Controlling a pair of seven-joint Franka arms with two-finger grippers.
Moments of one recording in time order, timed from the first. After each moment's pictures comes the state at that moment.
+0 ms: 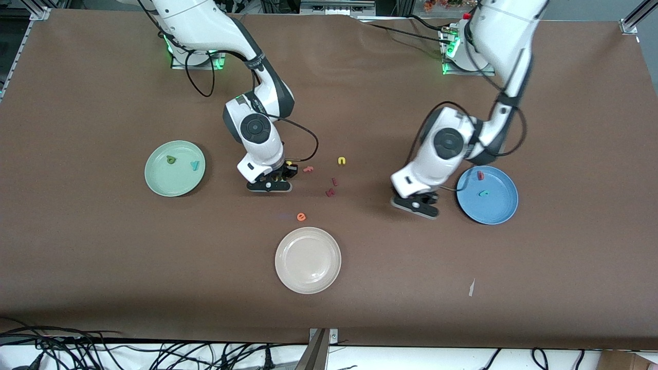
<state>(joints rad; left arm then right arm) -0.35 0.49 -0.01 -1.90 -0.02 2.44 0.00 0.70 0.58 -0.11 -1.88 0.07 2.44 0.56</state>
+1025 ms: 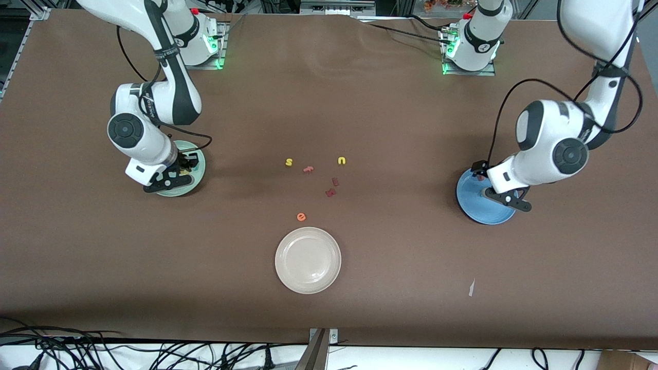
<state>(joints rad) -0.06 0.26 -0.01 -2.02 -0.02 2.10 0.31 0.68 0.31 -0.52 -2.22 0.07 2.38 -0.16</state>
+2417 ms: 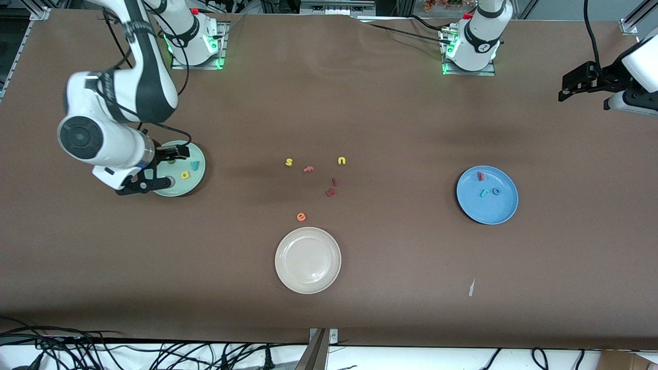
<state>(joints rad) 0.03 -0.06 -0.01 -1.61 -0.02 1.41 0.16 0.63 0.28 -0.49 -1.72 0.07 1.67 -0.08</state>
